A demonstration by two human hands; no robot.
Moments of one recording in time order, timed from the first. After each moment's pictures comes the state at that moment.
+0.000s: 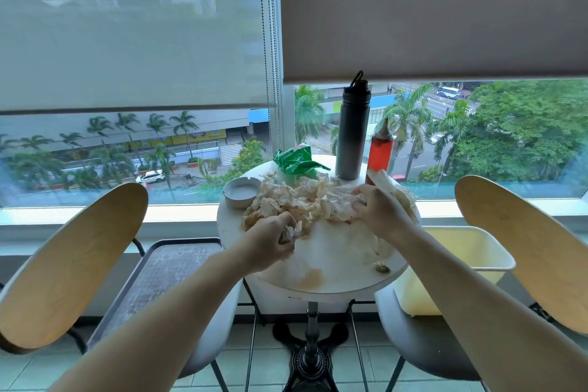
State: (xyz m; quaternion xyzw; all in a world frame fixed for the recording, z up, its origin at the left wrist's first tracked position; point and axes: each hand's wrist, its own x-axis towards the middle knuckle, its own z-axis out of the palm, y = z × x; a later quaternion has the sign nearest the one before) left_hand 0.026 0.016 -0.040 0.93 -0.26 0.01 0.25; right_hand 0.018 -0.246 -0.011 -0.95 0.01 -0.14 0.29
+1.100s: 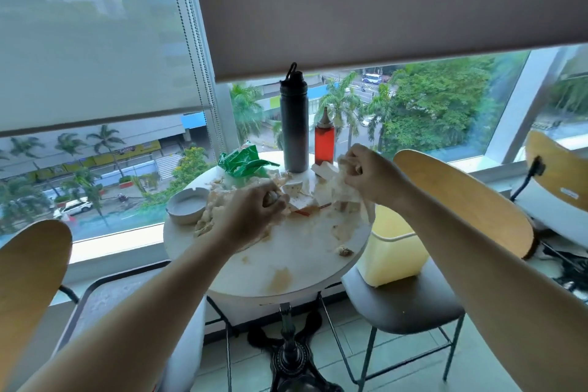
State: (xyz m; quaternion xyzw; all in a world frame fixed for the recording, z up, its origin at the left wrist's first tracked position) left_hand 0.053 -0.038 -0.003 0.89 -0.32 0.12 0.31; right_hand -0.018 -0.299 0.037 -0.94 0.03 -0.20 0.27
